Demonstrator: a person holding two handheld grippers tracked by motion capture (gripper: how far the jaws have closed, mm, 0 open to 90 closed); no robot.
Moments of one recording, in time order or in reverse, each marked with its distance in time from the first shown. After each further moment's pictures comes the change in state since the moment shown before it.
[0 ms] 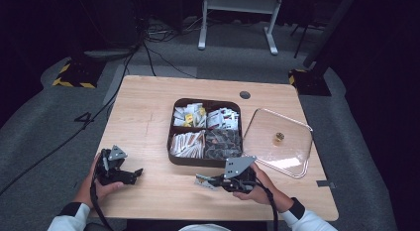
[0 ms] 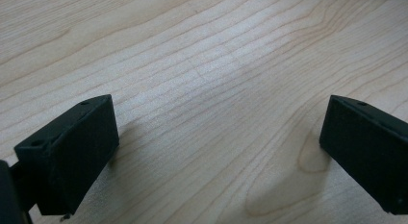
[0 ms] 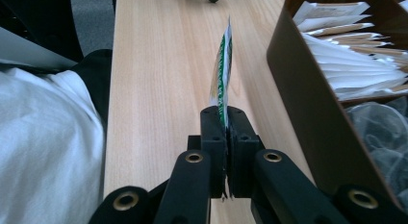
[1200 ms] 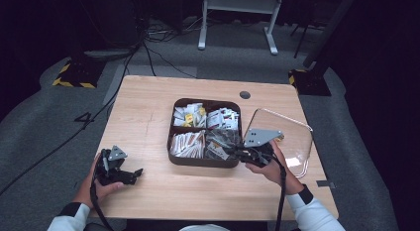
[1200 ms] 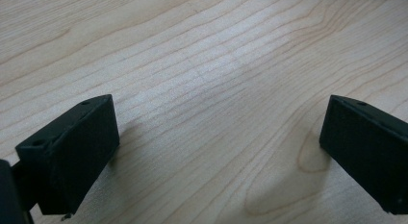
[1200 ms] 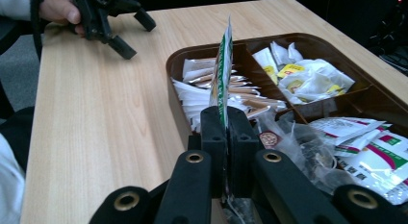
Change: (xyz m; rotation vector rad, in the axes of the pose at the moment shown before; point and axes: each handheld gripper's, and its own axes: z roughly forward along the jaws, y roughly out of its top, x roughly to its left) left arm 0.000 0.000 0.000 -0.004 0.005 0.000; right arm -0.053 0.014 -0.053 -0.142 -0.202 0.073
